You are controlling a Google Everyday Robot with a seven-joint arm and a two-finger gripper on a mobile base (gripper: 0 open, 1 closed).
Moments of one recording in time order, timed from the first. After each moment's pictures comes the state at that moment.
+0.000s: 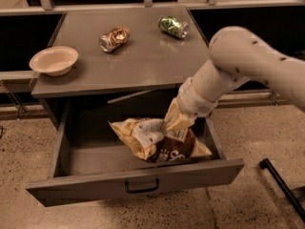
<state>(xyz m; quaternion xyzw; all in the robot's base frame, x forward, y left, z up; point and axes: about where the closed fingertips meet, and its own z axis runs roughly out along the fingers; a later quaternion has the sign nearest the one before) 0.511 -0.056 0.776 -0.74 0.62 0.15 0.21</state>
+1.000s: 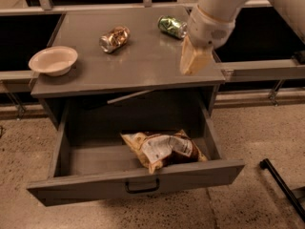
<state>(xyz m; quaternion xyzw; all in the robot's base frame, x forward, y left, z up) 0.568 -0.103 0.920 -0.77 0.62 0.03 0.13</state>
